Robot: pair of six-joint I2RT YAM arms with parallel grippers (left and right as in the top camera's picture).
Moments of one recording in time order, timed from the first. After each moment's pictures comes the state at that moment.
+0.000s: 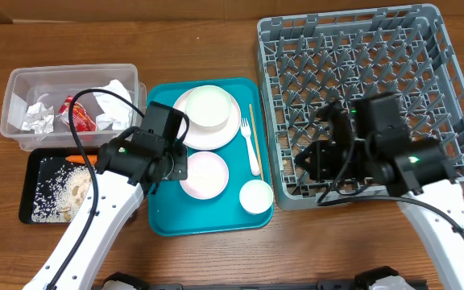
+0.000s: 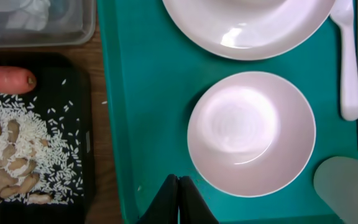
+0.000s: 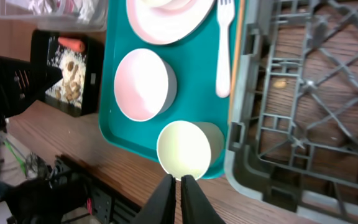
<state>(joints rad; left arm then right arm) -0.35 1.32 1.10 -1.02 -0.11 -0.36 0.30 1.24 1.22 -1.09 -0.49 0.26</state>
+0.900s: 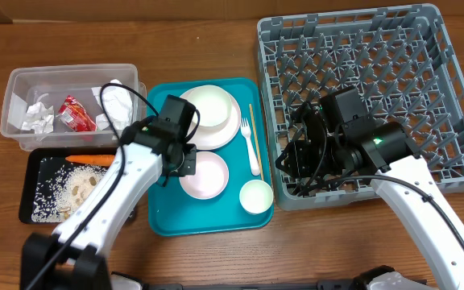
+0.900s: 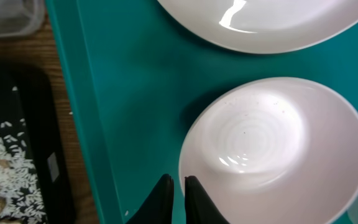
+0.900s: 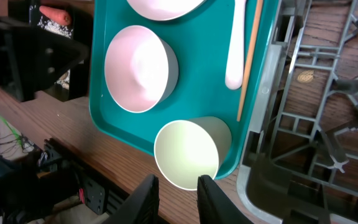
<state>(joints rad) -0.35 1.54 1.10 -0.94 -0.09 -0.33 0.37 1.36 1.22 -1.05 -0.49 0.26</state>
